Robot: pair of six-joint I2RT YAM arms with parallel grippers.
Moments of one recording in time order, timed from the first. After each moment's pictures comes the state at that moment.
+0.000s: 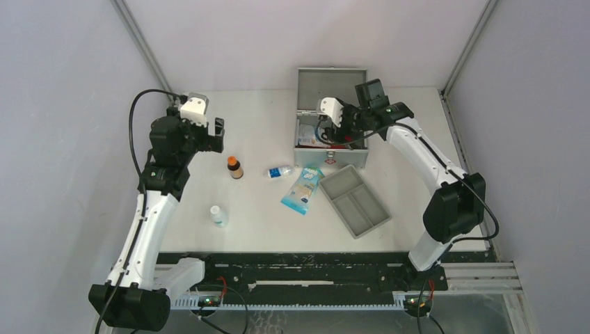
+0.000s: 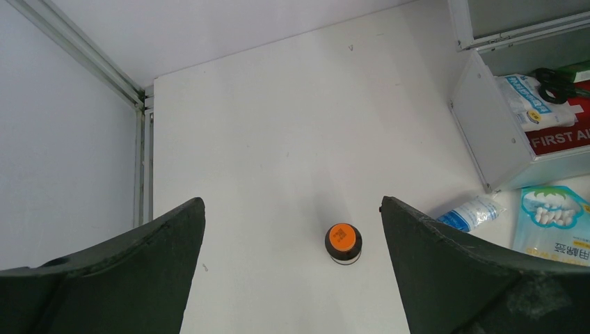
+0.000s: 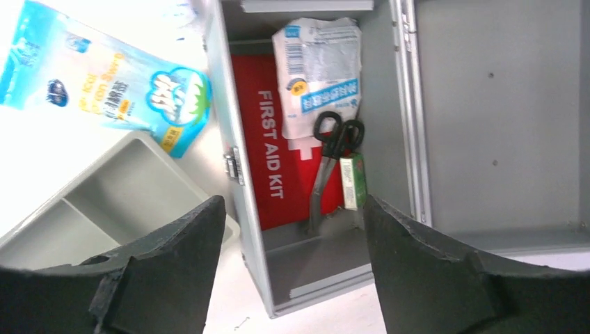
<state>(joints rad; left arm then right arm) -0.09 1.00 1.05 -0.31 0.06 0.19 0.38 1.69 1.61 -0.77 -0.46 -0.95</state>
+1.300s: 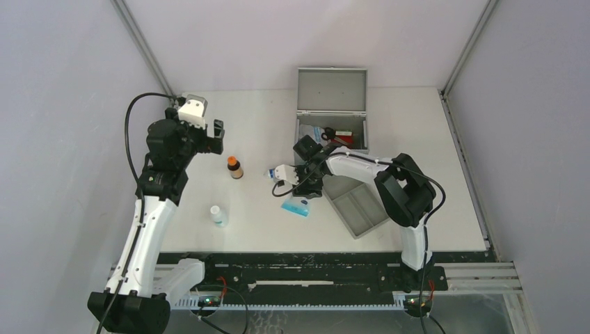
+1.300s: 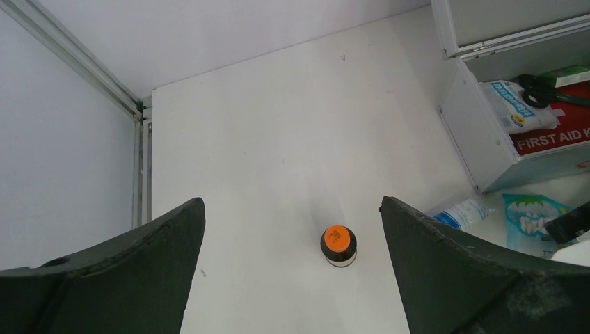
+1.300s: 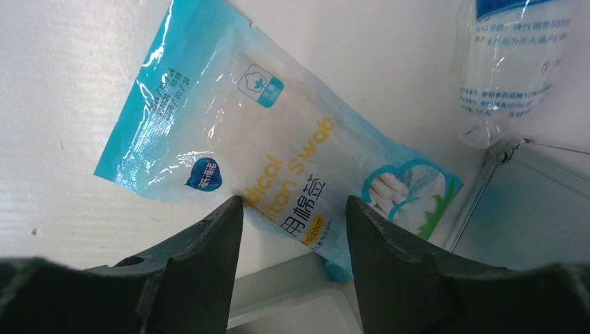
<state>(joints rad) -0.09 0.96 1.04 -0.31 0.08 0.19 0.75 1.97 1.40 -0.68 -0.32 -0.95</state>
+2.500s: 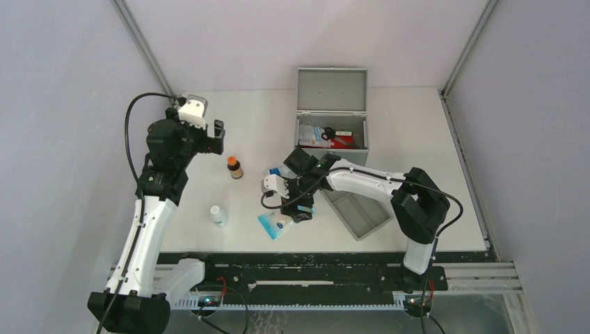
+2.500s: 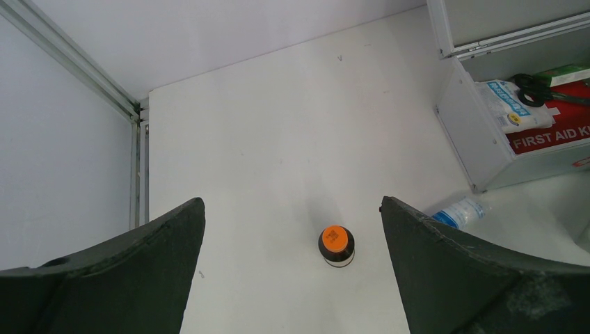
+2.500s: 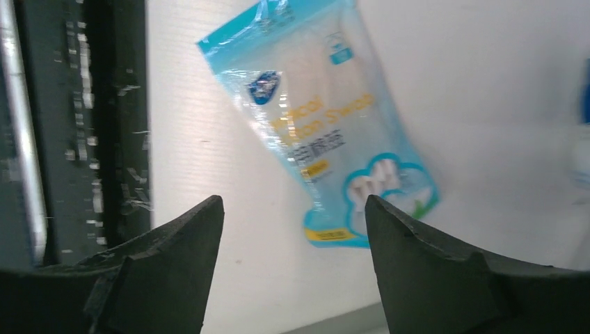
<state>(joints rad) -0.09 0.96 1.04 -0.31 0.09 0.19 0.91 1.82 1.33 -0.70 -0.47 -0.62</state>
